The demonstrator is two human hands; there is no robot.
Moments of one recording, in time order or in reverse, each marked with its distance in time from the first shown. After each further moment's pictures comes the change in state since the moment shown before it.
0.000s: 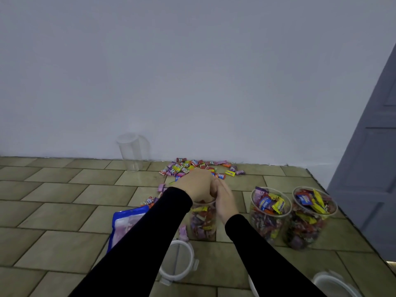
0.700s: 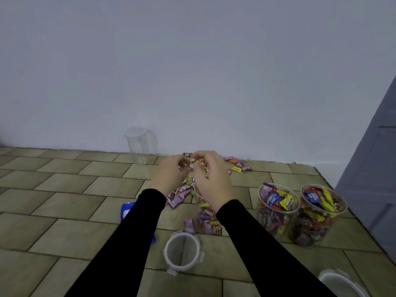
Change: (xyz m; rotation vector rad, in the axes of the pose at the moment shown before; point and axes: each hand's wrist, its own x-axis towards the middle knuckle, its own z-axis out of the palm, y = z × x) left_hand -0.019 -0.067 0.009 -0.337 0.539 -0.254; right_hand -0.033 -0.055 0.041 -0.630 -0.057 -0.709
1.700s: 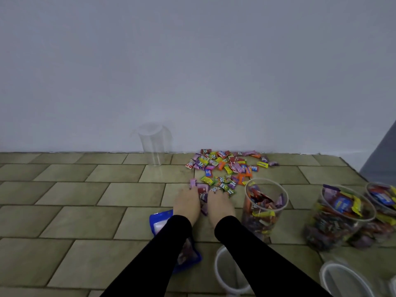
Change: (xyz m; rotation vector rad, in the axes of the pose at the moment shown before) left_hand 0.010 -0.137 0.058 0.409 -0.356 -0.088; right_hand -0.013 0.052 0.148 -0.922 -0.671 0.459
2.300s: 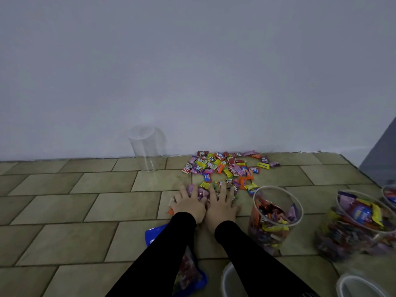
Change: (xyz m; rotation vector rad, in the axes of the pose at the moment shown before) left_hand 0.045 -0.001 0.019 -0.027 -0.207 -0.134; right_hand 0.047 0.003 0.043 0.211 -0.007 0.176
